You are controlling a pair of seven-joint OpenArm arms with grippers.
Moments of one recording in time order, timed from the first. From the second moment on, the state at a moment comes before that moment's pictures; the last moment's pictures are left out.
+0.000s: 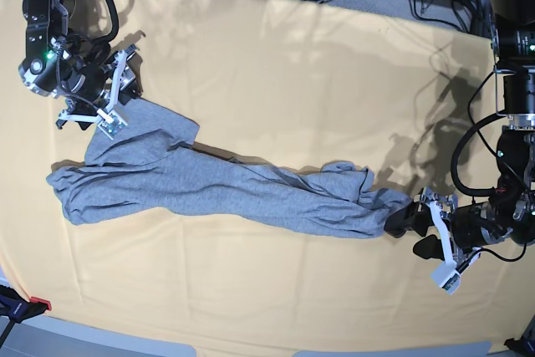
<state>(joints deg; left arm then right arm) -33.8 -36.6 9.3 77.2 -57.3 -36.8 65.4 -12.3 23.7 7.4 106.8 14.5 41.5 -56.2</state>
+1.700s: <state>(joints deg) -28.9 -49.0 9.2 77.5 -87.4 -40.7 81.2 -45.9 27.1 34.5 133.2 15.8 32.9 -71.7</state>
